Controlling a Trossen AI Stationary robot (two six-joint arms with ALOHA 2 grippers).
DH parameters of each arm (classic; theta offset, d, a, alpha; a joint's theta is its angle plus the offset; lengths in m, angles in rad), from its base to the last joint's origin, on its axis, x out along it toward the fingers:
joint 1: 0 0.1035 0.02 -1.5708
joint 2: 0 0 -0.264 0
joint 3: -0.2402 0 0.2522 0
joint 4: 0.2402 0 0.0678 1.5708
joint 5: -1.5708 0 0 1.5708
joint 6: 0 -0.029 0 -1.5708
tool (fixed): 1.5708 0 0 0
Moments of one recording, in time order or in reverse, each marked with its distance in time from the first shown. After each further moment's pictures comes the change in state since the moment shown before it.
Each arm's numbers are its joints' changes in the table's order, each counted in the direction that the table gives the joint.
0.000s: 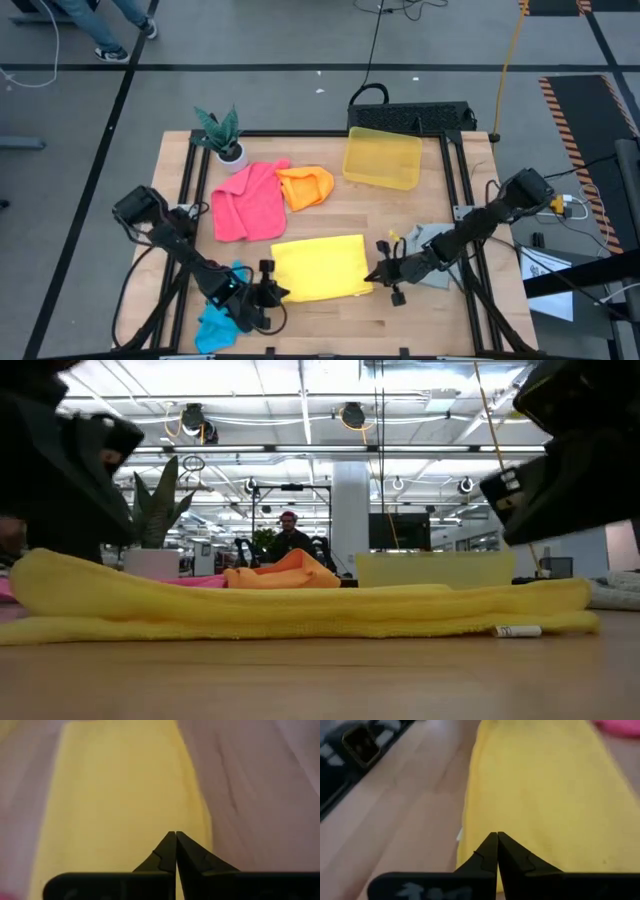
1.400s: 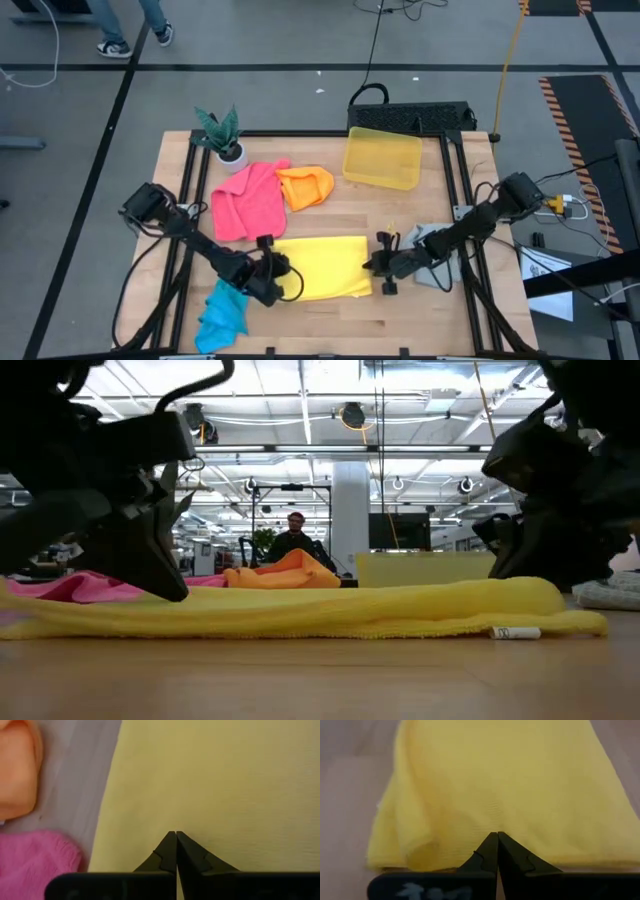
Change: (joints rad) left arm 0.181 0.020 0.000 0.268 0.043 0.192; right arm -0.082 0.085 0.000 0.084 -0.063 -0.063
